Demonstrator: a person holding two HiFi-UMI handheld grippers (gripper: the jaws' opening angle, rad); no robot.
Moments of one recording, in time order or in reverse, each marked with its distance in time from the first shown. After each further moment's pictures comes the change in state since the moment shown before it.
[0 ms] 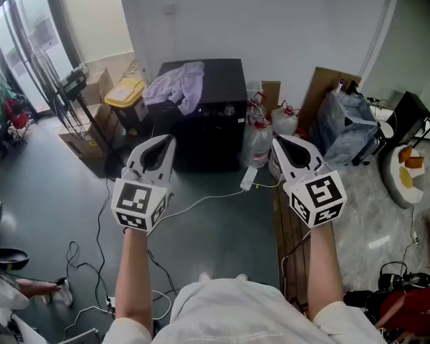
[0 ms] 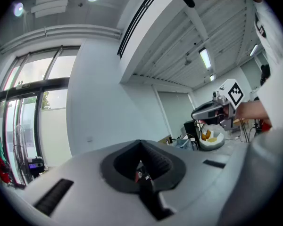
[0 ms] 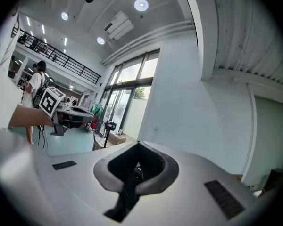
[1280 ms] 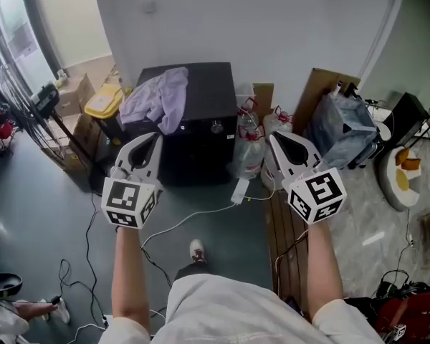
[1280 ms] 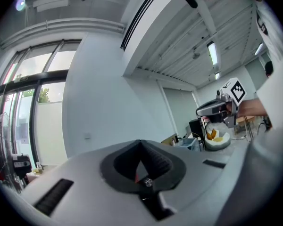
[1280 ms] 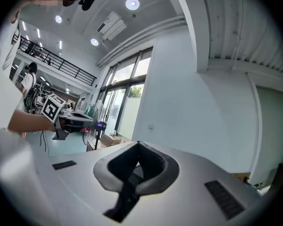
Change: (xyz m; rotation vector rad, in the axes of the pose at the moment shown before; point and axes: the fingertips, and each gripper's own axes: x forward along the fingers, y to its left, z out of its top) left arm 0.167 0.071 -0.056 -0.020 0.002 0.008; right arm 0.132 -0.109 -0.049 0.041 -0.022 -0.012
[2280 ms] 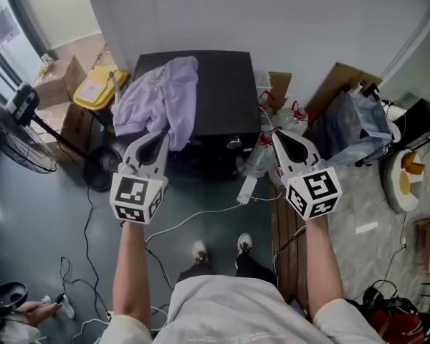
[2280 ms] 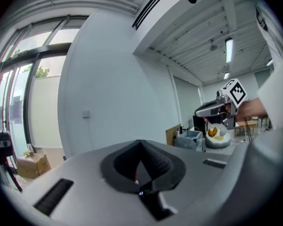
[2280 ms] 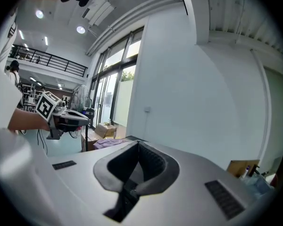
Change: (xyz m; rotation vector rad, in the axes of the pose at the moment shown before) left arm 0.183 0.123 -0.120 -0.114 0.156 -0.035; right arm 0.232 -0.073 -0.092 0.085 0.174 -0.004
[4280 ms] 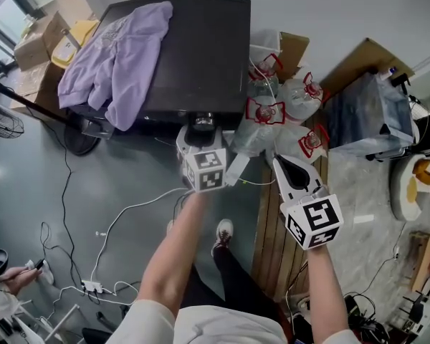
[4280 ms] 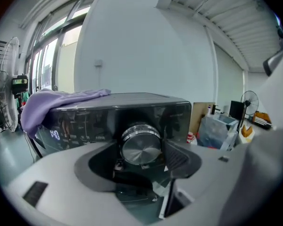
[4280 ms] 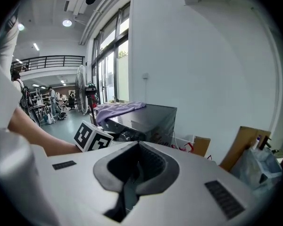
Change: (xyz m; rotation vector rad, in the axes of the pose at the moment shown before) left arm 0.262 -0.167 -0.279 -0.288 0.364 0.365; right arm 0.014 -0.090 -0.239 0.100 0.280 0.153
